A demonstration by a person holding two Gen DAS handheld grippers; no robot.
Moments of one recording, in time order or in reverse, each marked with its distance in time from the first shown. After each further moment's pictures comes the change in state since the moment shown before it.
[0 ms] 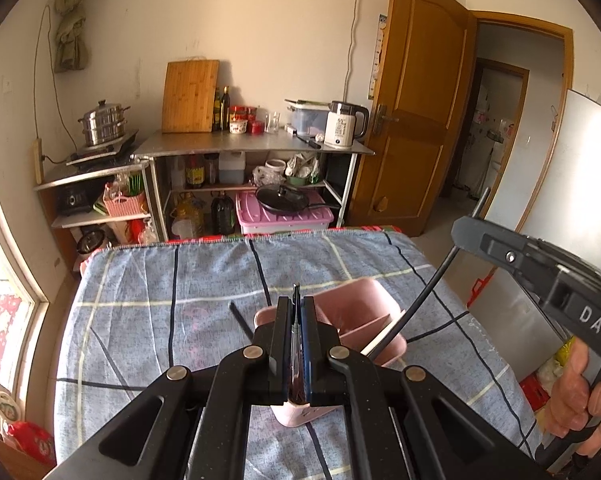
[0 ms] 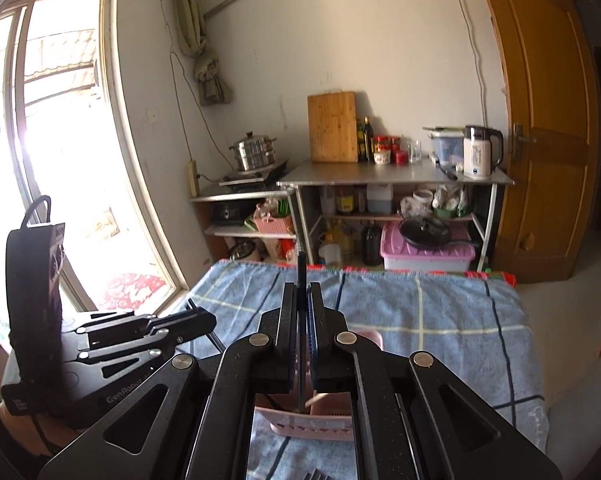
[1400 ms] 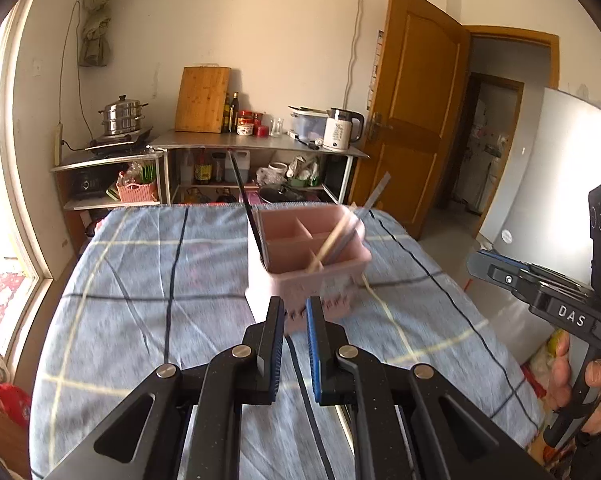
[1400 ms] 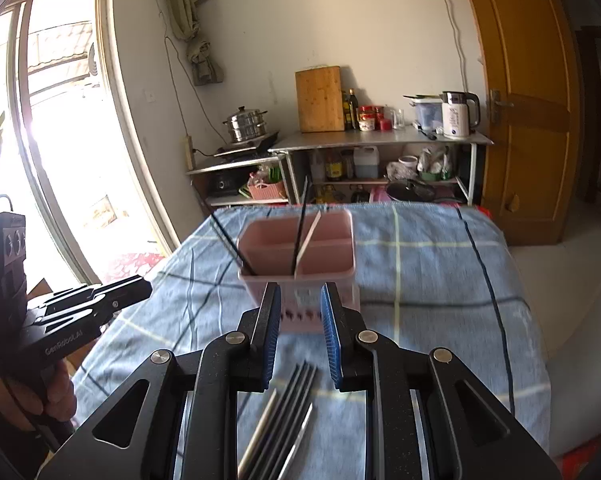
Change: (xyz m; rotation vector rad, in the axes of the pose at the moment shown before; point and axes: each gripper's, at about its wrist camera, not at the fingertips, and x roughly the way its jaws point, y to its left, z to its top) left arm -0.087 -0.030 -0.131 -0.033 -0.075 0.004; right arm -0.082 -0.013 -0.109 0.034 0.061 -0.024
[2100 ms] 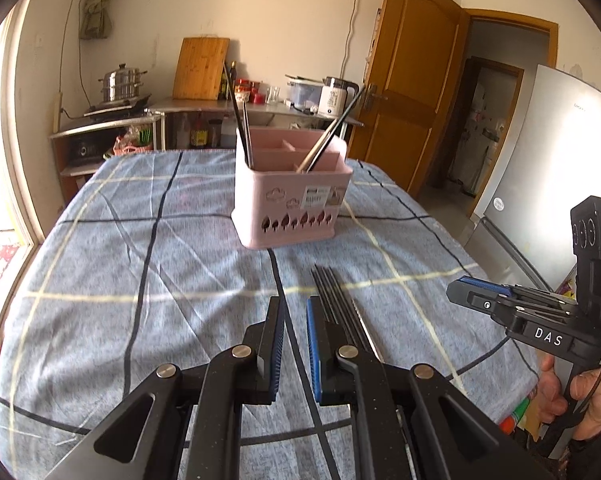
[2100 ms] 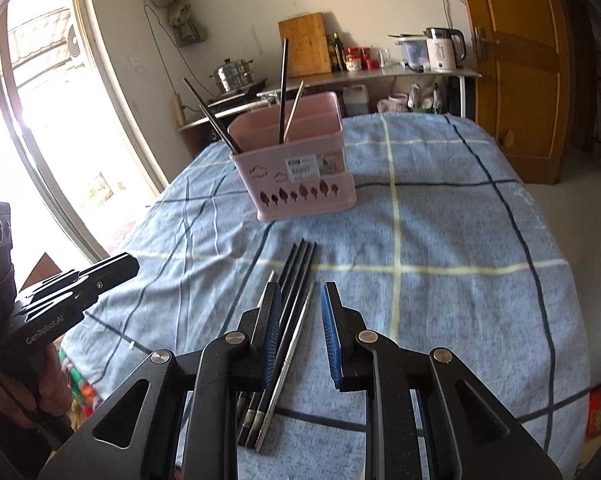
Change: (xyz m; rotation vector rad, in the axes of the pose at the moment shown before) left arm -0.007 -0.013 -0.087 -0.030 0.092 -0.017; right arm -0.004 -0.007 -0.101 0.077 0.173 0.002
